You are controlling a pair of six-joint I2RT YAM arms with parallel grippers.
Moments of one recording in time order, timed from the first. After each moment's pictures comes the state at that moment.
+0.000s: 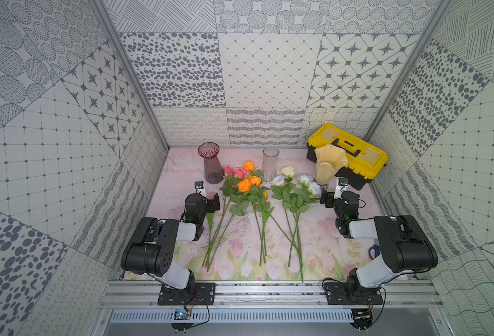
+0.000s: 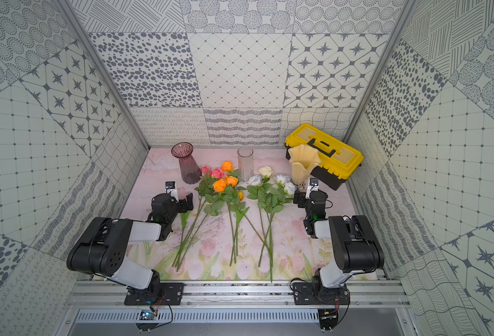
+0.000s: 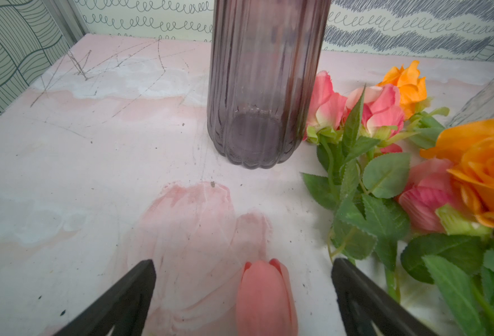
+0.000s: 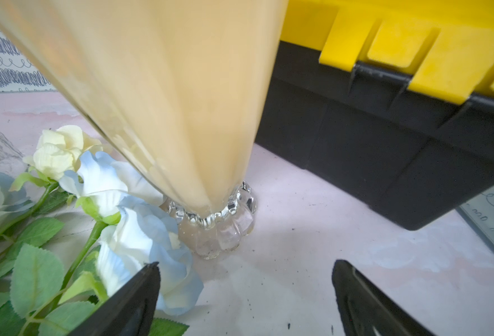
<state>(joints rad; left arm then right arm) -0.05 1.58 0.41 0.74 -0.07 -0.06 0.06 1.57 0.41 0.82 0.13 0.04</state>
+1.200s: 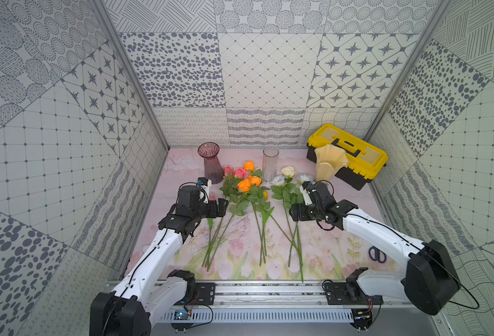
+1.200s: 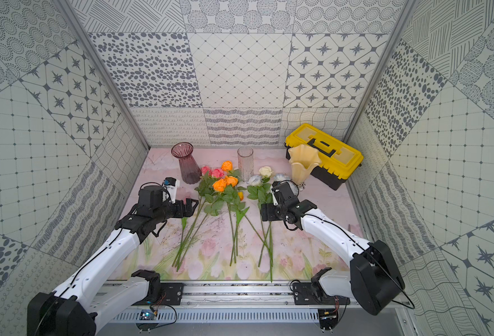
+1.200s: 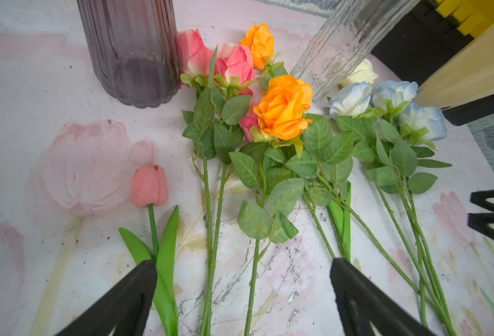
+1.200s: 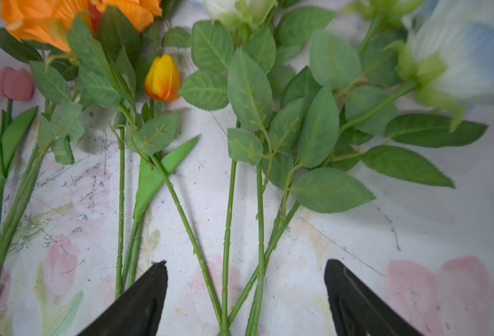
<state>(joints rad) -0.14 1.01 0.69 -0.39 0.24 -0.19 0.55 1.35 0.85 -0.52 -0.06 0.41</state>
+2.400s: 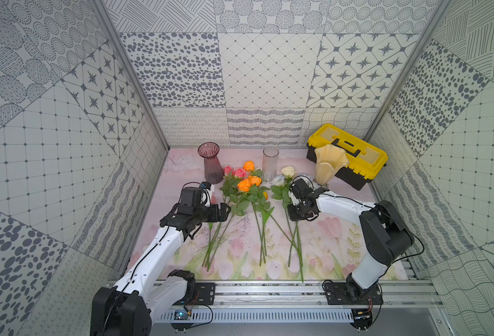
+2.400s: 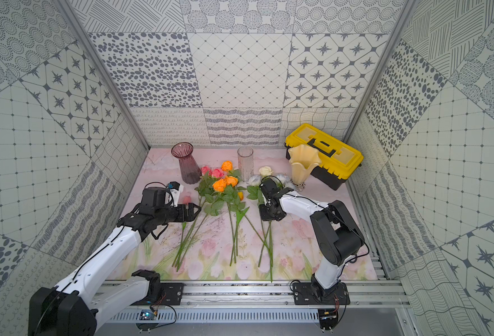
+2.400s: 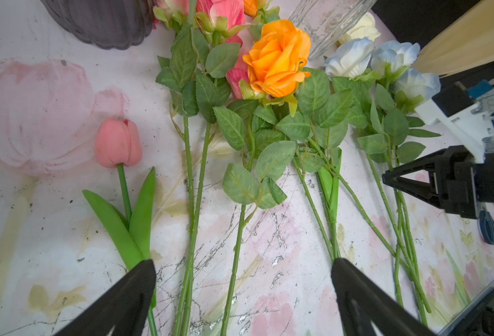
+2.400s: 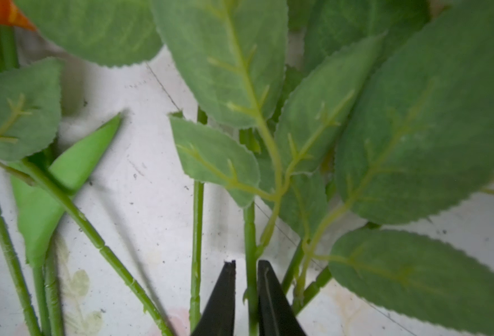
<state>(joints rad) -0.14 1.04 0.70 -0.48 0.30 -0.21 0.55 1.71 1.03 -0.60 -0.05 0.35</state>
